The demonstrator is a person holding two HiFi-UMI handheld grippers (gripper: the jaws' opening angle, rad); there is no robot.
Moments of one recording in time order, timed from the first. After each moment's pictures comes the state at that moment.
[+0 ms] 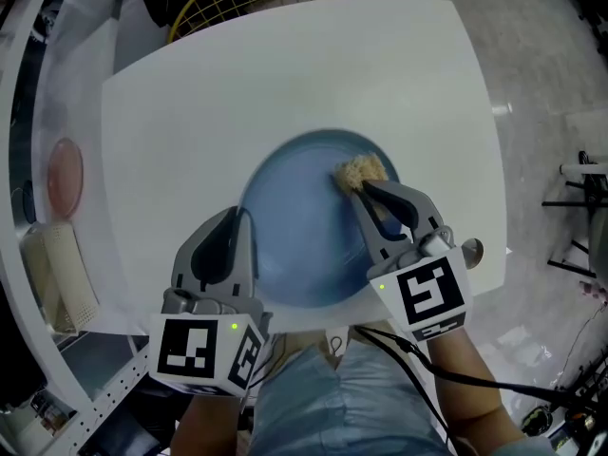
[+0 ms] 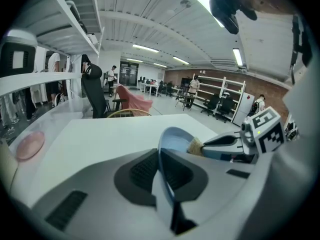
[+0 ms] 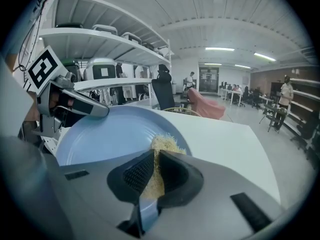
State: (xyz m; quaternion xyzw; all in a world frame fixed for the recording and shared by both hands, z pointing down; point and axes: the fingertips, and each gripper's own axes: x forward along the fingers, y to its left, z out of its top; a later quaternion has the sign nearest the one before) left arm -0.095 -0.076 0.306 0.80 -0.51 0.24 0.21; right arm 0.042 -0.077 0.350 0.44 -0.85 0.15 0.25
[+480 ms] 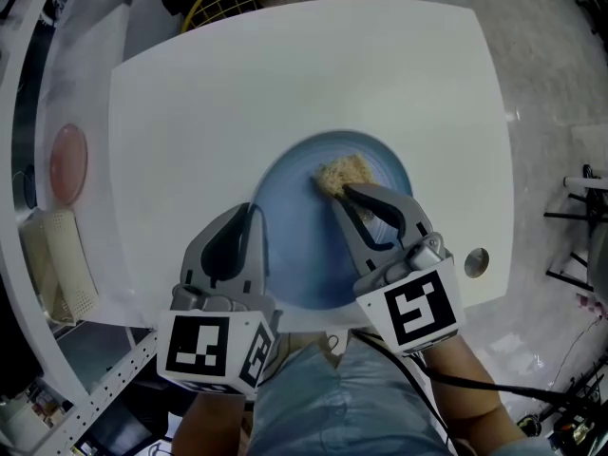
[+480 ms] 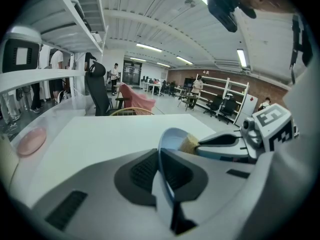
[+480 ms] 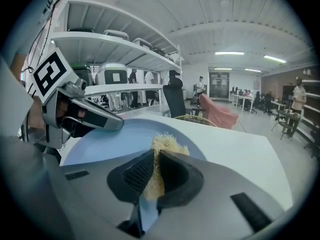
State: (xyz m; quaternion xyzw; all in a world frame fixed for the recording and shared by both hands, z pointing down) left arm -0.102 -0.082 0.310 0.79 -0.52 0.24 0.22; right arm -0.006 -0.082 0.332 0.39 -0.88 0.12 0.24
